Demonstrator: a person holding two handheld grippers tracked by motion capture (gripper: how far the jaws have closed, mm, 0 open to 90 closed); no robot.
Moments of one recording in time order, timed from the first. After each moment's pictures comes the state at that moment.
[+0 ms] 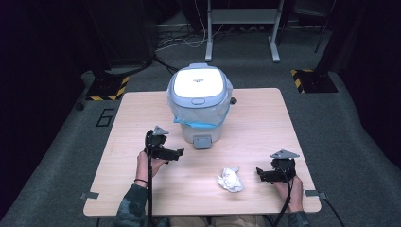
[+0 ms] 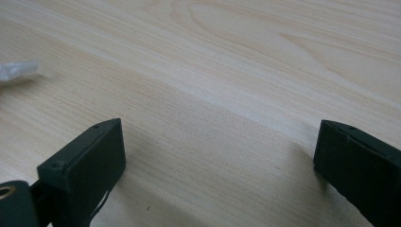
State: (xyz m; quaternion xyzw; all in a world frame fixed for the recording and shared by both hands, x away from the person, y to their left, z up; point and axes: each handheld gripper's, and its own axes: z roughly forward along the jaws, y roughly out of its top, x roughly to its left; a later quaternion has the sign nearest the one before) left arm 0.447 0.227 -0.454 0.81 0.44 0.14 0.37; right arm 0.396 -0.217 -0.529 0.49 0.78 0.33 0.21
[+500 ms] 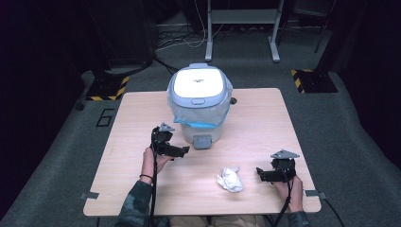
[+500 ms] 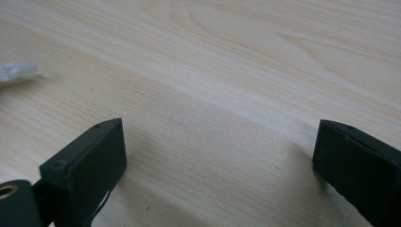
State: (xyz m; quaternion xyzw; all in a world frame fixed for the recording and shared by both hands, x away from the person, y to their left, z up) left arm 0.458 0.210 -0.452 0.81 0.43 0.13 0.37; right arm 0.396 -0.217 -0.529 0.49 0.78 0.33 0.21
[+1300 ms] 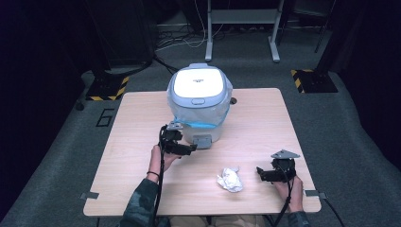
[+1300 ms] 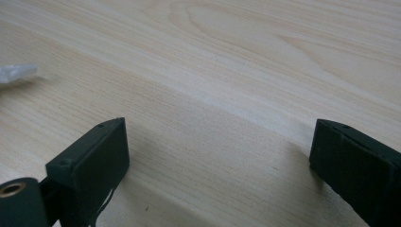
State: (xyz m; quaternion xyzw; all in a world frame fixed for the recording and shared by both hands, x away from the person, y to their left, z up) left arm 0.463 0.186 -0.450 0.82 0.39 0.11 0.40; right arm 0.396 -0.218 -0.529 0.49 0.78 0.33 0.21
